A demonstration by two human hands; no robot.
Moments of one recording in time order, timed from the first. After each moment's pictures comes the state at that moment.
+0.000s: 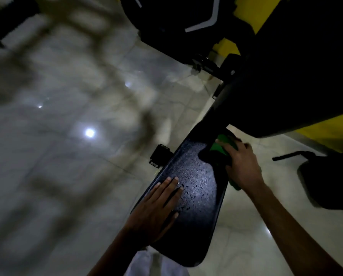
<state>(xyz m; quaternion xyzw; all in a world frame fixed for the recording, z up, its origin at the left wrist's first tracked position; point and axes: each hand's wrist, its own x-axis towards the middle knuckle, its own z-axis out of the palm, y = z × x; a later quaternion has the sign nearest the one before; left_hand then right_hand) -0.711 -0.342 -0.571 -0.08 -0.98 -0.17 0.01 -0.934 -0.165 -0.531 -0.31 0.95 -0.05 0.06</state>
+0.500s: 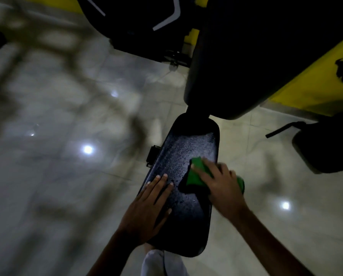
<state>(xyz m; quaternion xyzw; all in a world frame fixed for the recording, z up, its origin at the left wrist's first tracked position) -0.715 -0.351 -0.564 -0.10 -0.98 -0.19 -0.04 -0.841 -0.150 -0.526 -0.34 0.94 -0.03 0.10</state>
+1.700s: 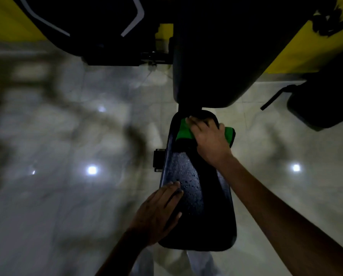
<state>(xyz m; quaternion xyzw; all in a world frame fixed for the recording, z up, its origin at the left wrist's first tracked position) -0.739 -0.401 -0.560 -0.28 -0.94 -0.21 -0.04 -0.909 -0.225 -0.519 -0.19 0.98 -0.04 0.05</state>
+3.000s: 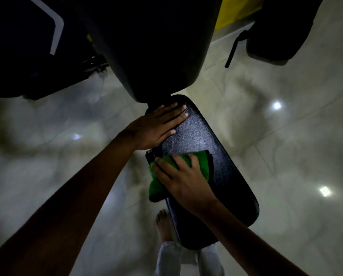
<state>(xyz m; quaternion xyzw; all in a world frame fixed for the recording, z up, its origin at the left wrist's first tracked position) -0.990 -0.382 -0.575 -0.59 -0.80 -0.06 -0.11 -0.800 -0.288 -0.546 -0.14 0.99 -0.05 -0.08</state>
